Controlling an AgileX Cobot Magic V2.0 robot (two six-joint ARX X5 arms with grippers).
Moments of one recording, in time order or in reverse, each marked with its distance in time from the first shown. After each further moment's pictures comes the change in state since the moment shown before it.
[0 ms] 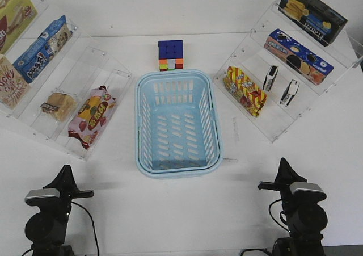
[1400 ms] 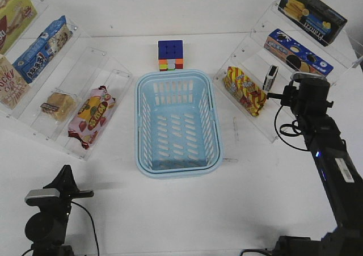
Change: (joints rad) left arm 0.000 0.000 0.000 0.000 0.000 0.000; right arm -0.111 1.375 1.051 -0.093 0.048 -0.180
